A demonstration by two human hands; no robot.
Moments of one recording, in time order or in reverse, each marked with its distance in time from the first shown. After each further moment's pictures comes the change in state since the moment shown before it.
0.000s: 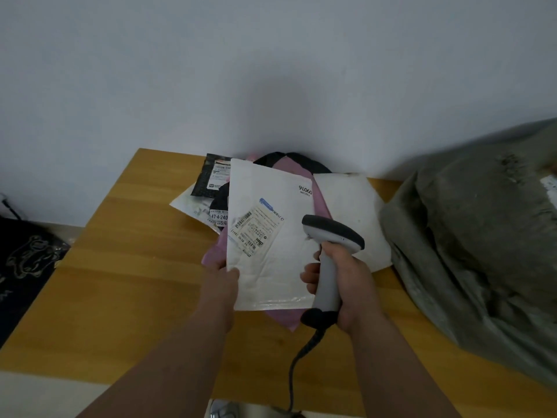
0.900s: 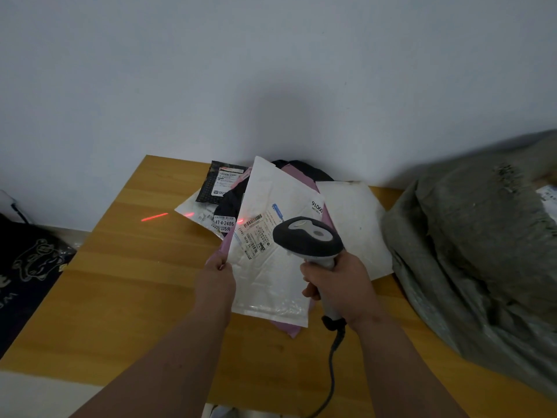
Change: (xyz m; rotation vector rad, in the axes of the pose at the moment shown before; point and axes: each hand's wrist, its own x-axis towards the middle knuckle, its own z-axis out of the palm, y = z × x) left_hand 0.000 0.014 -0.007 0.155 0.086 0.137; right_hand -0.011 -0.008 -0.005 -0.595 -0.145 -0.431
